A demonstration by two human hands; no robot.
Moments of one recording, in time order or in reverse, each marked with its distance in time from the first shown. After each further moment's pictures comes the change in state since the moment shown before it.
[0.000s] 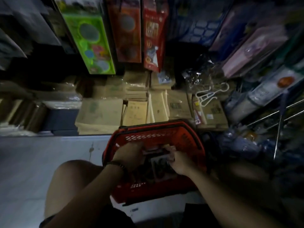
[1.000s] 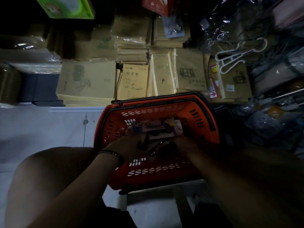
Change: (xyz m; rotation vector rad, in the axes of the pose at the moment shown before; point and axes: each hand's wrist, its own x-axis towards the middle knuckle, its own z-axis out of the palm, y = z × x) left_hand 0.048 -0.019 0.028 -0.083 -0.449 -0.069; right_hand 0.106 0.079 0.075 -0.392 -0.226 -0.031
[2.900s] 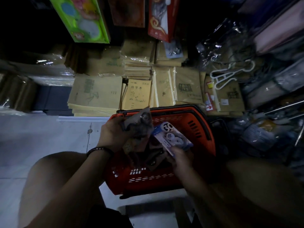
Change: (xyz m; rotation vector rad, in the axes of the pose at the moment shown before) left_hand -0.021 -0.021 -0.029 -0.452 0.785 -0.043; right_hand -0.075 -0.085 -0.025 1.983 0.456 0.477
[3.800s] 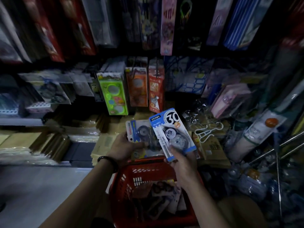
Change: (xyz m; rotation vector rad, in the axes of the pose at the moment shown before) left_hand -0.106 0.139 -0.108 -0.751 -0.067 0.221; right_hand -0.198 -0.152 0.007 0.153 -0.534 -0.583
